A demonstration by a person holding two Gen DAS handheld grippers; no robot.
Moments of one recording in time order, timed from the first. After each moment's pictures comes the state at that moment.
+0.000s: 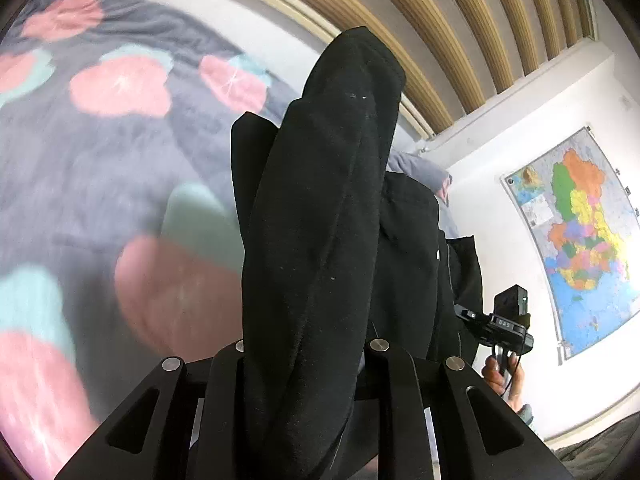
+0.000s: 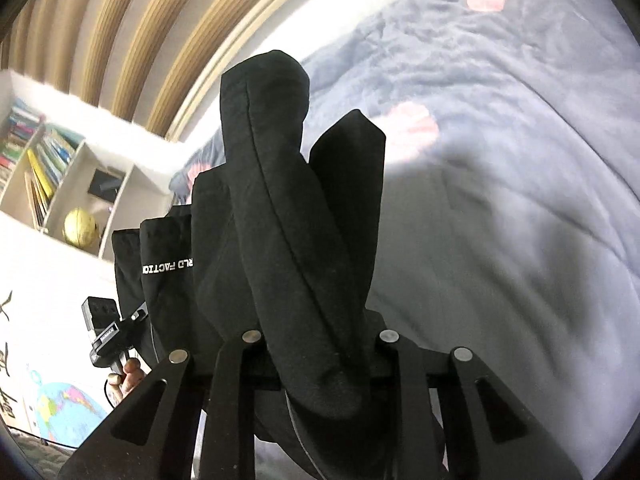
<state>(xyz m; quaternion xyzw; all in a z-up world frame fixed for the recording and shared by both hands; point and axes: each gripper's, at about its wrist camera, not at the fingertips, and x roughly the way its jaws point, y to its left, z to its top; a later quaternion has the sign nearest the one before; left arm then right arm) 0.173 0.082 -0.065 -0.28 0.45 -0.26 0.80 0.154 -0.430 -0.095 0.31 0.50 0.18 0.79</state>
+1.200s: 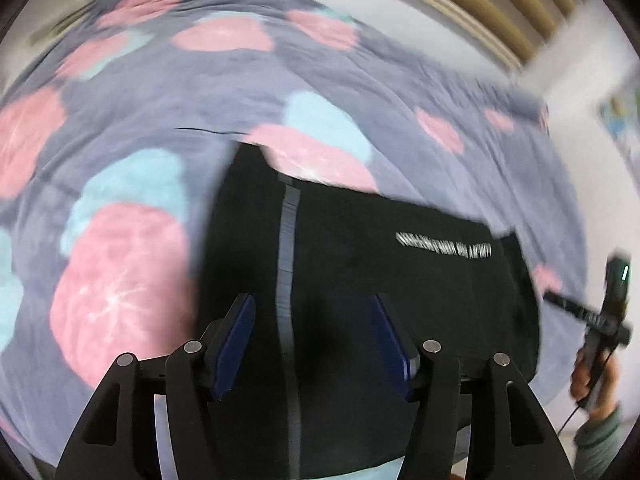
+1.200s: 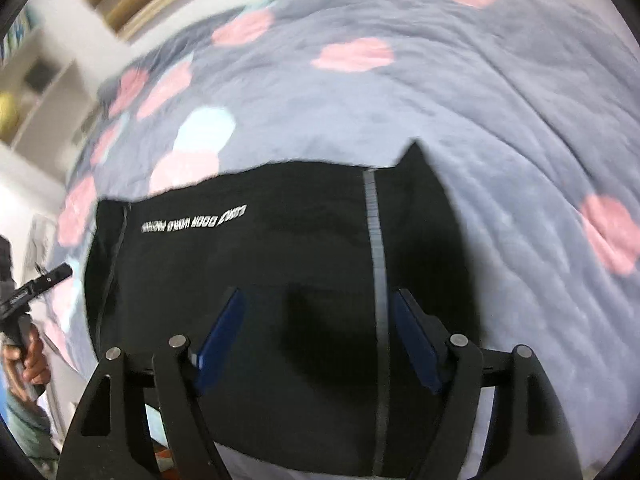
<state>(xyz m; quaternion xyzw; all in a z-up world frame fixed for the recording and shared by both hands) 0.074 0.063 -0.123 -0.11 0.55 -0.10 0.82 0.074 -0.318 -0.154 0.08 0.57 0.08 0.81</state>
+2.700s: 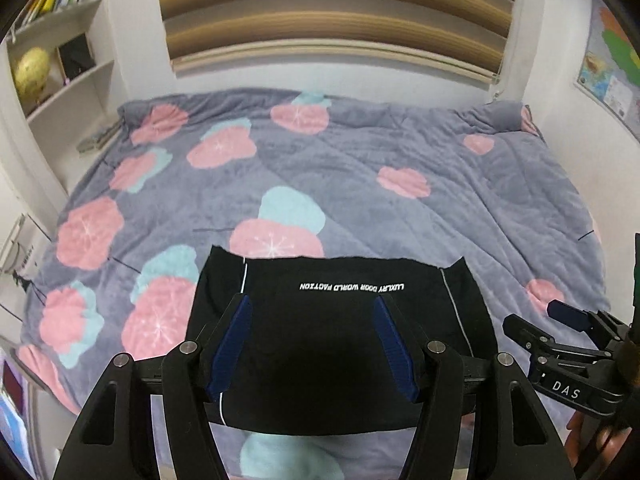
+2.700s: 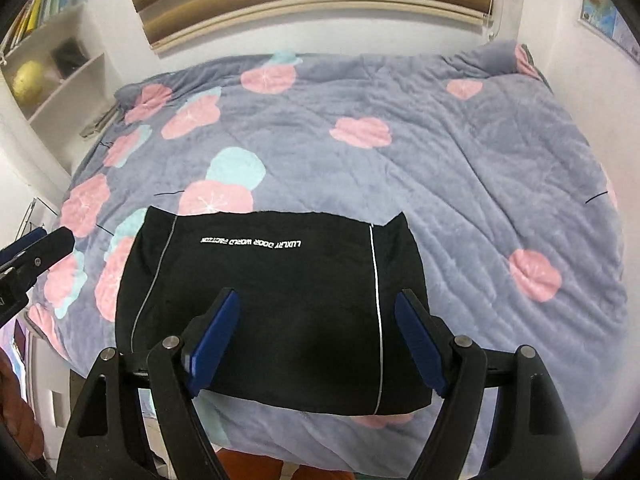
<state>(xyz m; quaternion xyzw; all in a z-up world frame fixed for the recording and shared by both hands) -0.022 -0.089 0.065 0.00 0.44 0.00 0.90 -0.020 -0.297 0.016 0.03 0.49 0.05 0.87</state>
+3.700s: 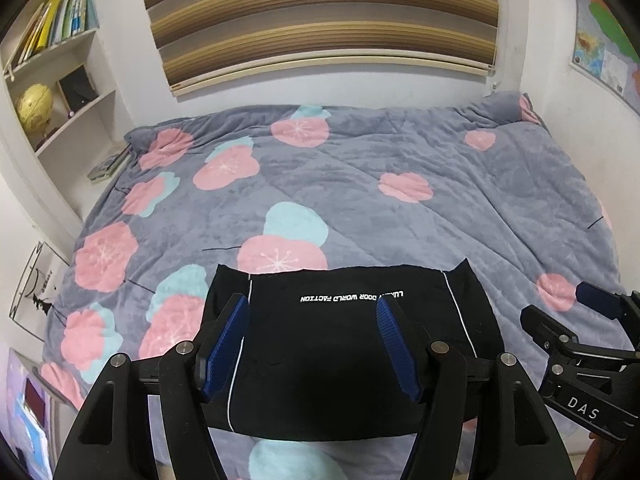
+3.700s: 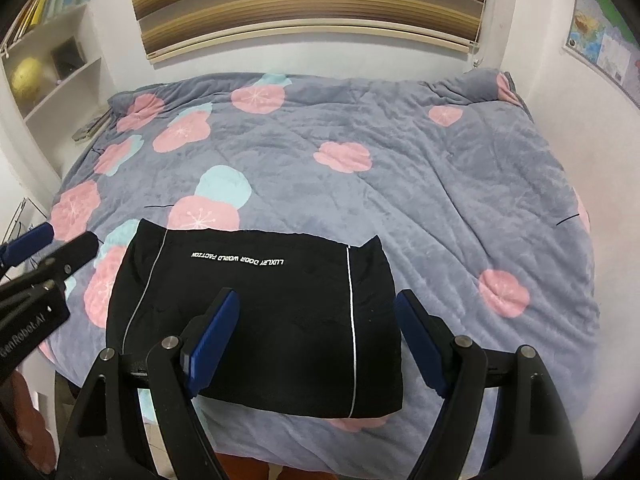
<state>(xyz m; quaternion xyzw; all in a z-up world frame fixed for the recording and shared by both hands) -0.024 -0.123 0.080 0.04 0.43 0.02 0.90 -0.023 -0.309 0.045 0.00 0.47 0.03 0.88</state>
